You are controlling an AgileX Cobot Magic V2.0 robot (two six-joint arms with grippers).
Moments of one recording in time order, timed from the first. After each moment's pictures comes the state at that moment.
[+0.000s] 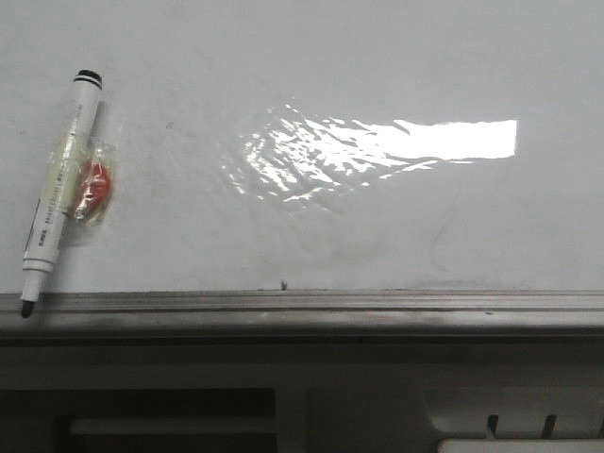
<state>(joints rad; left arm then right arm) 0.01 0.00 0.01 -0.08 0.31 0.03 0.02 -0.01 0.01 -0.08 0.33 0.07</state>
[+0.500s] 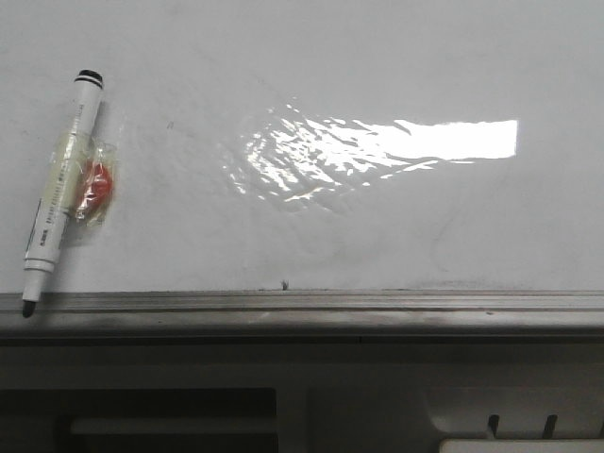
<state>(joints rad) 0.01 0.00 0.01 -0.10 0.21 0.03 0.02 -0.01 0.01 -0.08 0.17 0.07</state>
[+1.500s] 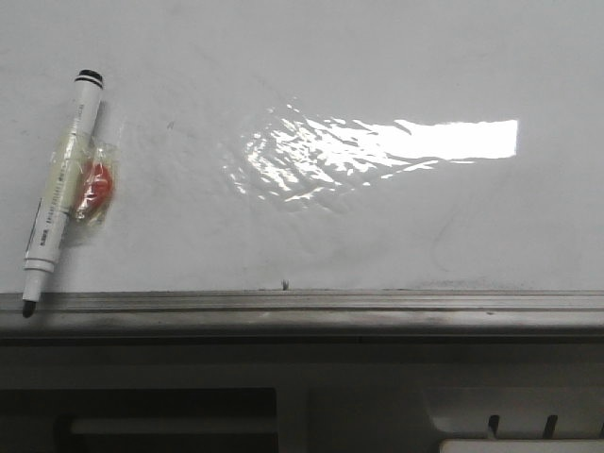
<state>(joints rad) 0.01 0.00 0.01 -0.13 0.17 0.03 0.02 -0.01 0.01 -0.06 0.13 0.07</state>
